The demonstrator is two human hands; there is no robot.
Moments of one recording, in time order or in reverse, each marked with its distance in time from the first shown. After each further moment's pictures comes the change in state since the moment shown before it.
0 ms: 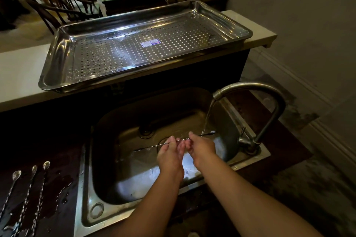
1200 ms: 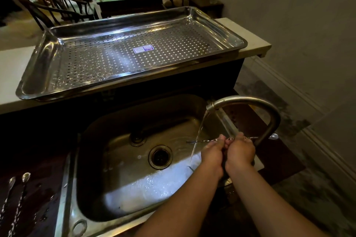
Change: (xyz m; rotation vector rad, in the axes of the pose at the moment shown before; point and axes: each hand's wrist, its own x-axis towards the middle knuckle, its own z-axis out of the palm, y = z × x) left_hand -0.022 -0.074 0.102 0.302 -0.335 -0.420; right_hand 0.002 -0.069 -0.074 0.094 0.420 -0.355
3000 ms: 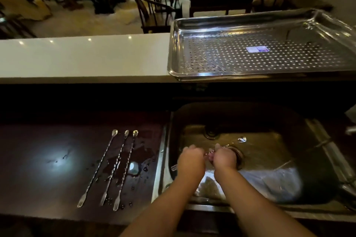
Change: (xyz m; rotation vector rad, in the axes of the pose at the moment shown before) left_hand -0.119 0.121 -0.255 1.723 0.664 0.506; right_hand -0.173 0.139 0.154 -0.505 -0.511 0.151
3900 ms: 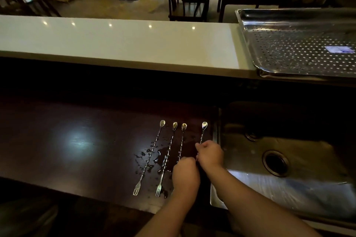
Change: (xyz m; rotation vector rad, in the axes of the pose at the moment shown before) left_hand -0.056 -0.176 -0.023 -0.145 0.040 -0.339; right_hand -0.090 0.056 0.178 -0.659 -0.196 -0.422
